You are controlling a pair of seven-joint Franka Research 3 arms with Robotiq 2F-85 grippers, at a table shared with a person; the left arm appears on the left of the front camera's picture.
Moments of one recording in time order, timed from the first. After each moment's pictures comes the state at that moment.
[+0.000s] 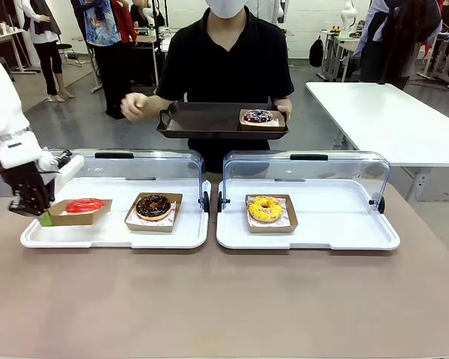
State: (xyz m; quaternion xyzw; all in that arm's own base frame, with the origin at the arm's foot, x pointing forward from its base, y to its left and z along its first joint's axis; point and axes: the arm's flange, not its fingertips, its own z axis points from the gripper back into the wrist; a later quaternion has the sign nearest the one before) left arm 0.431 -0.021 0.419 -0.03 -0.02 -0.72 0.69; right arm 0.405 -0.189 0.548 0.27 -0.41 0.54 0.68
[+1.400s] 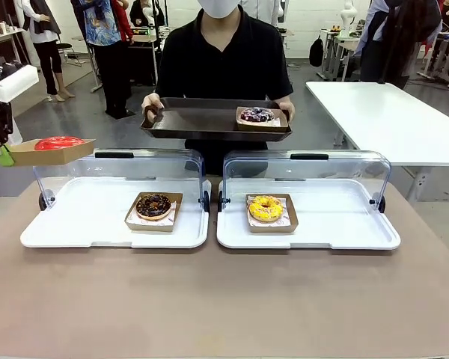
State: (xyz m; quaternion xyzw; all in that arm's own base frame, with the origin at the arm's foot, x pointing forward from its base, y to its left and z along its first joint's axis) left arm 0.379 -0.023 0.583 0.00 -0.08 -0.73 0.68; right arm 0.405 -0.189 0.548 0.27 -0.41 0.54 0.68
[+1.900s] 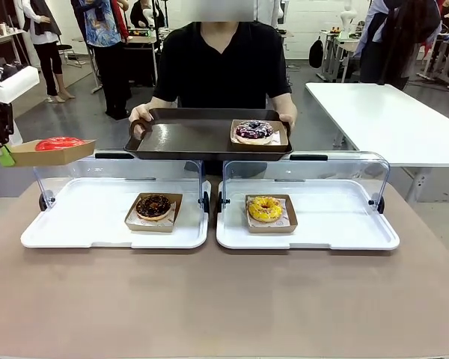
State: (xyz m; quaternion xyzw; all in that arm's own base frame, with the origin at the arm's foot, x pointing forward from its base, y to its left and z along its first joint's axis) left arm 0.379 -0.023 0.583 0.00 -0.08 -0.73 0.68; right arm 0.405 -0.189 0.548 0.27 -0.41 0.54 0.68
